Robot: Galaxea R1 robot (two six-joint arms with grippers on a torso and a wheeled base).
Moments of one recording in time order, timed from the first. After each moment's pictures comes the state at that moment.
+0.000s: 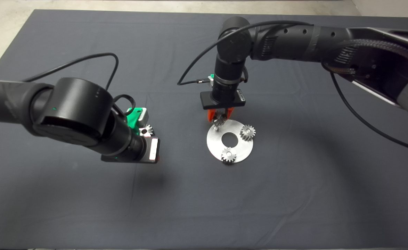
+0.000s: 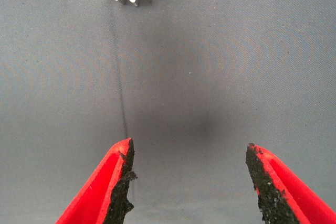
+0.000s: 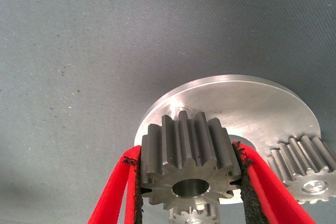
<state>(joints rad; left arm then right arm) -0.40 2.38 -0.67 0.43 1.53 -1.68 0.42 3.00 -1.68 -0.04 -1.50 1.20</state>
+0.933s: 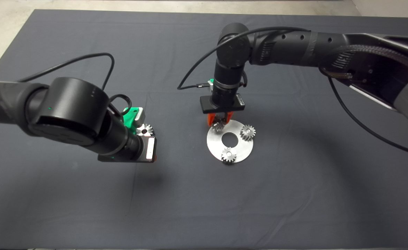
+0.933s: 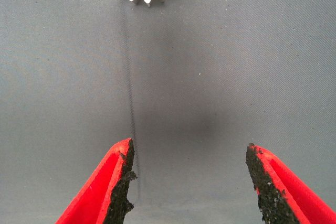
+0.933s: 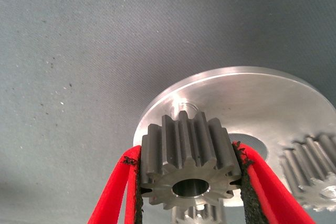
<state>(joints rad) -0.40 2.36 -0.67 0.43 1.53 -1.68 0.39 3.00 -1.68 -0.04 -1.49 1.20</state>
